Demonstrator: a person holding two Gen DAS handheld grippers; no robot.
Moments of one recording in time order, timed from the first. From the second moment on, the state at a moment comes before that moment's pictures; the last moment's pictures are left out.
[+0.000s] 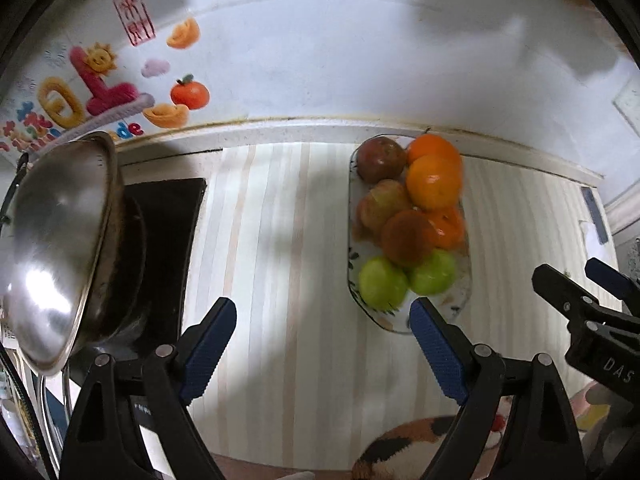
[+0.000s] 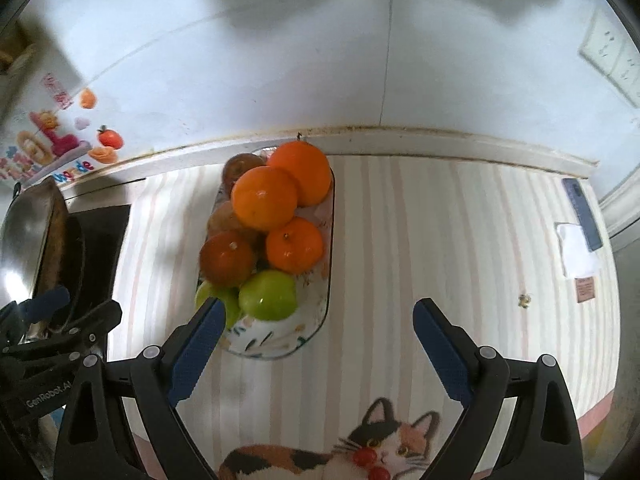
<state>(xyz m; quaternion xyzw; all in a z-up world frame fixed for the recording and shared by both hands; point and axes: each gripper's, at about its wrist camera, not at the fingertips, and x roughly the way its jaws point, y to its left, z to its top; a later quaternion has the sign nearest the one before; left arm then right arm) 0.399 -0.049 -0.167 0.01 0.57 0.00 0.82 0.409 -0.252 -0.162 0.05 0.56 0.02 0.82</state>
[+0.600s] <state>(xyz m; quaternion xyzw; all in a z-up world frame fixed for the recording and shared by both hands) 0.303 -0.061 -0.074 0.01 0.50 -0.03 0.87 0.284 -0.253 -0.048 0.04 0.48 0.02 0.88</state>
